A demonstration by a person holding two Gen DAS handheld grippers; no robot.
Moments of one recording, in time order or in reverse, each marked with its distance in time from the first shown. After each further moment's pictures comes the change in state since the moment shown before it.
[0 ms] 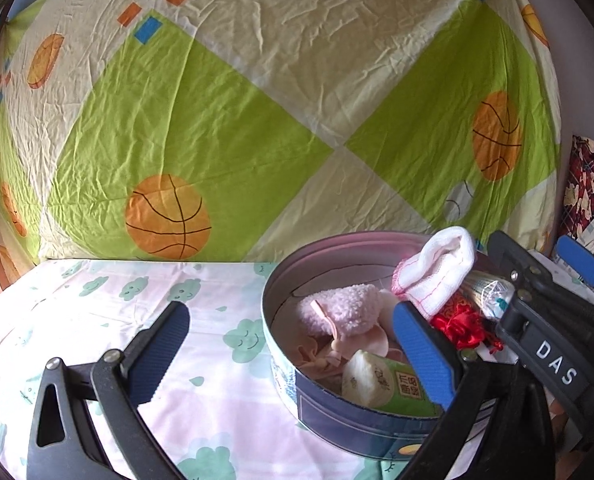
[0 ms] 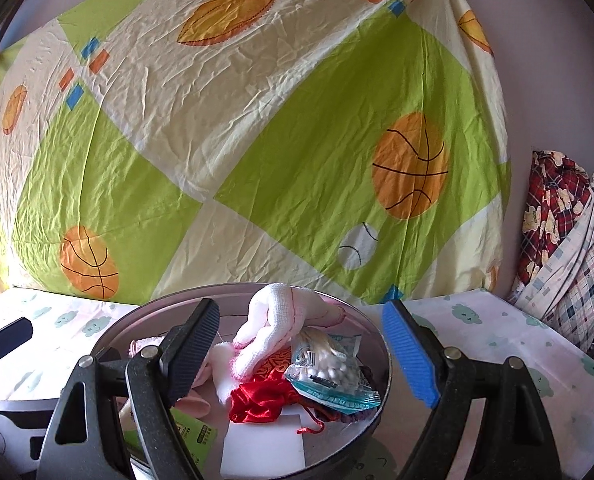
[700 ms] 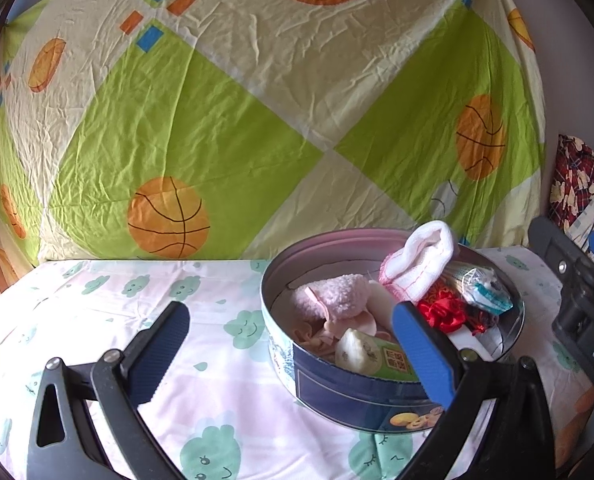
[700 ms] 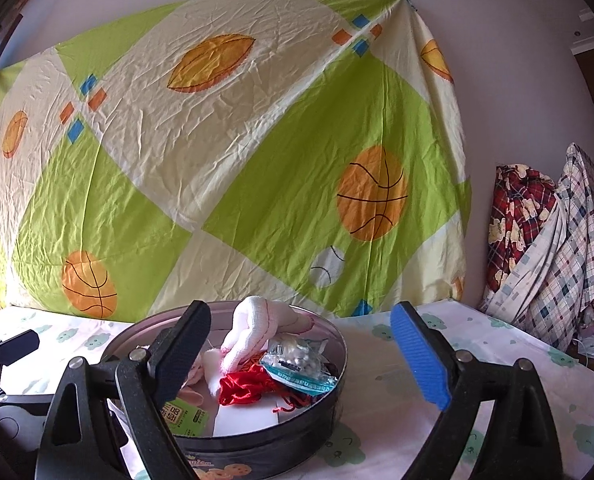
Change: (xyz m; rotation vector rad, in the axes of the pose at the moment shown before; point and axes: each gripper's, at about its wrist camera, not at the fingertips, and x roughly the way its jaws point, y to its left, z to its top) left arm -0.024 0.000 -0.007 0.007 -0.012 -0.026; right arm -0.055 -0.015 -0.006 0.036 -0.091 -0.056
